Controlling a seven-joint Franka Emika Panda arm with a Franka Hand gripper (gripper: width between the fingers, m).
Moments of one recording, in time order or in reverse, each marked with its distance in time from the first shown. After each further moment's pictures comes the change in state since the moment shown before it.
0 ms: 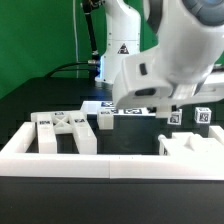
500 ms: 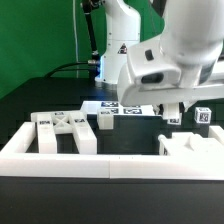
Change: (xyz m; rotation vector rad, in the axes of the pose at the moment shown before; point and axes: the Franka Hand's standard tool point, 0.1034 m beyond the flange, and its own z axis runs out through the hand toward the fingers) arm 0.011 -0.004 -0.021 -0.012 0.201 0.002
